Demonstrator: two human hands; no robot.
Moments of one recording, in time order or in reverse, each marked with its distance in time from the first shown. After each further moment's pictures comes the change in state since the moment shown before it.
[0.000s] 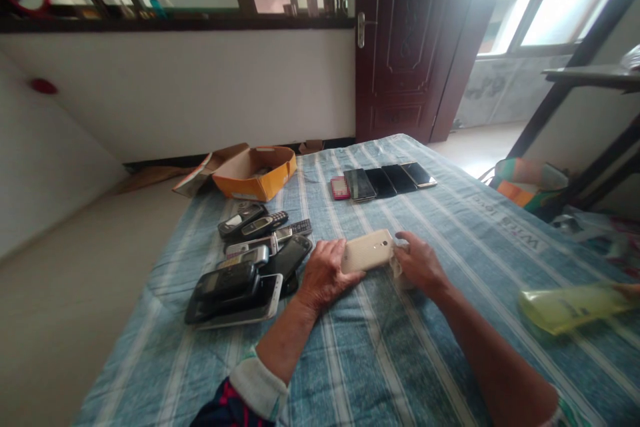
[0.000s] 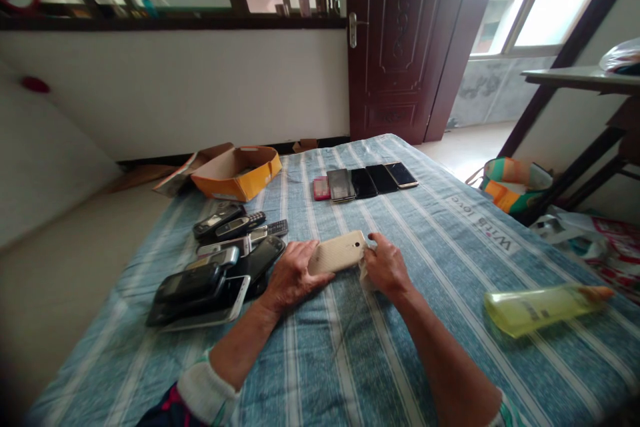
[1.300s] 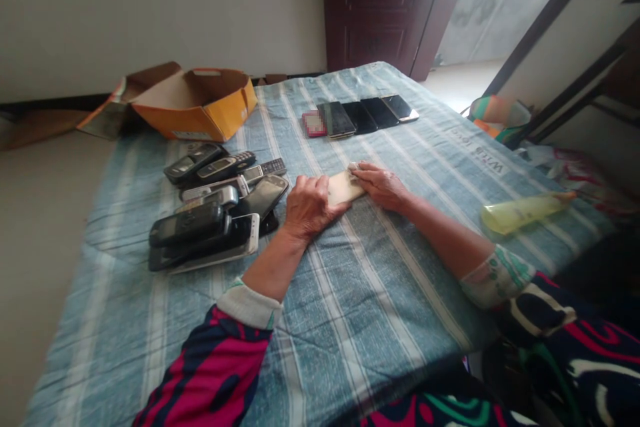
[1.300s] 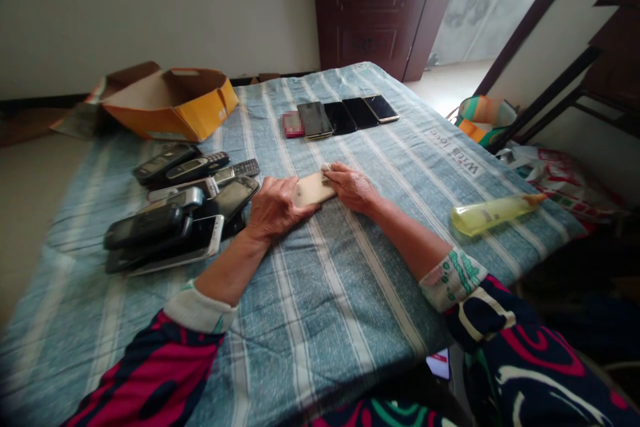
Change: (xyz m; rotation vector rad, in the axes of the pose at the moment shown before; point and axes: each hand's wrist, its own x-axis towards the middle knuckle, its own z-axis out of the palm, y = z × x) left_hand 0.010 0.012 0.008 0.140 -0.005 0.000; right_hand 0.035 0.026 0.018 -0.066 -0.118 -0.581
